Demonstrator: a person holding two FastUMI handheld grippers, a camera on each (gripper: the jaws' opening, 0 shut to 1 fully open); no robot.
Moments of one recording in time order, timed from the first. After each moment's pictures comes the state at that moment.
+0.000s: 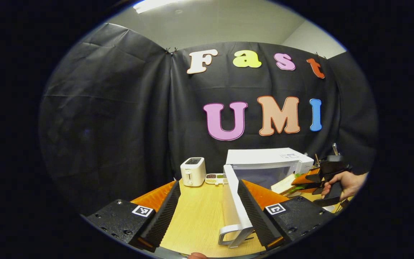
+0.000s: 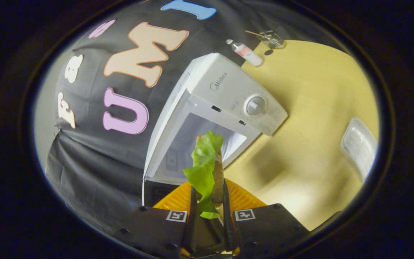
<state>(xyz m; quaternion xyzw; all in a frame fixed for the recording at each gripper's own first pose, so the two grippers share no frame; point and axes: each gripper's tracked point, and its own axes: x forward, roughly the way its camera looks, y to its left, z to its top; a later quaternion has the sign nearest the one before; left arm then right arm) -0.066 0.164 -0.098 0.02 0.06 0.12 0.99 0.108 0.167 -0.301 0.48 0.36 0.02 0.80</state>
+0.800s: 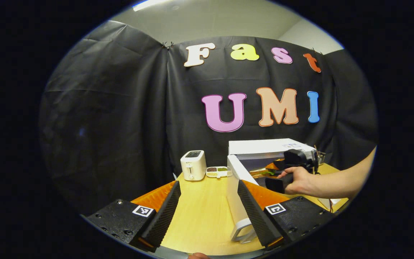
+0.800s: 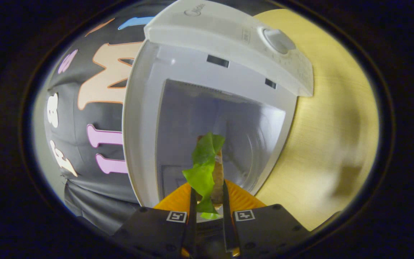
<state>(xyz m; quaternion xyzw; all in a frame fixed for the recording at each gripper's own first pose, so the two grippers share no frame) -0.061 0.189 -0.127 0.01 0.09 0.09 0.99 0.222 0.257 -0.347 0.62 0.27 -0.06 0.73</state>
